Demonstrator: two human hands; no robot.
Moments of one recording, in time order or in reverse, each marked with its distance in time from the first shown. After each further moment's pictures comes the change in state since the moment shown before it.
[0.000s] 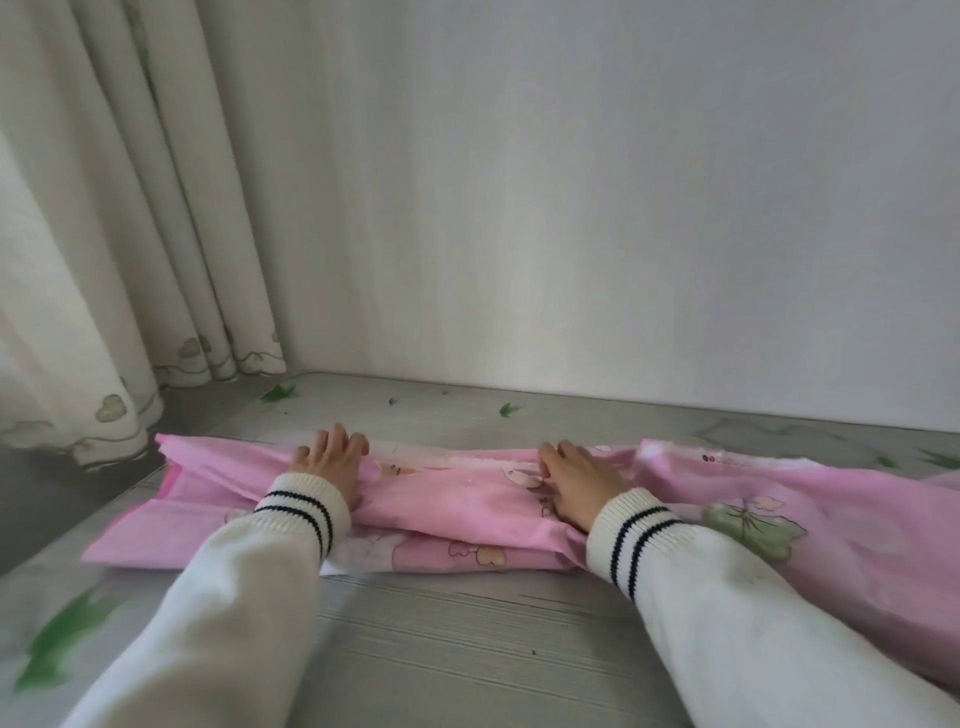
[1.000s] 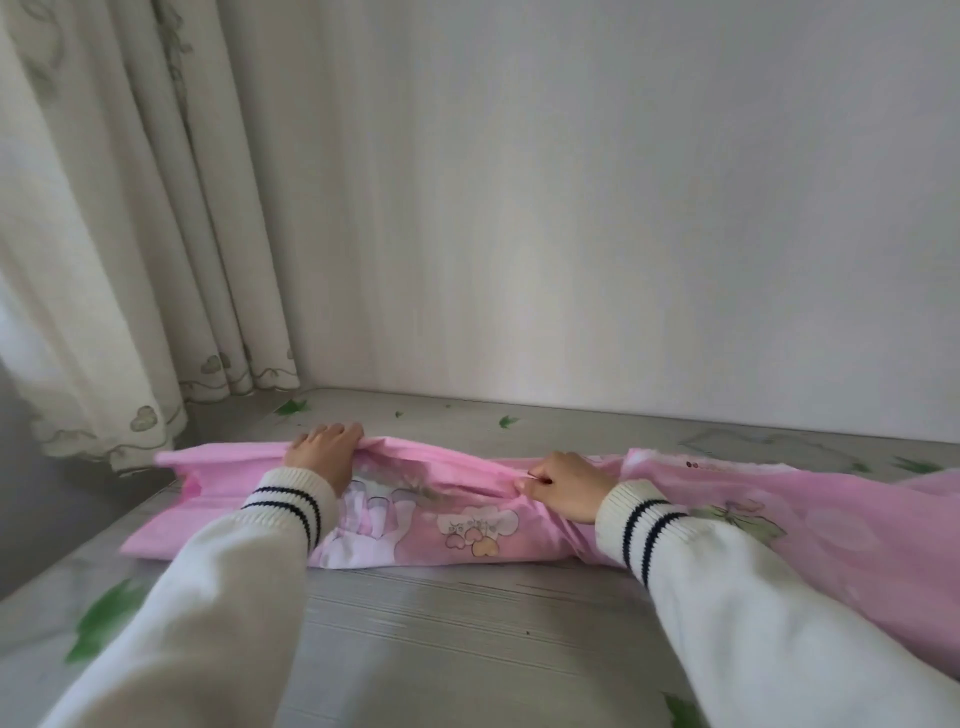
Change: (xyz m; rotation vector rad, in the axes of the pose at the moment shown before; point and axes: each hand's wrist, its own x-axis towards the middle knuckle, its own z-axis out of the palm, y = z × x) left_hand -0.028 -0.014 -0.038 -0.165 0.114 -0.032; right_hand -0.026 -0.017 -0.028 0.431 -0.124 -0.017
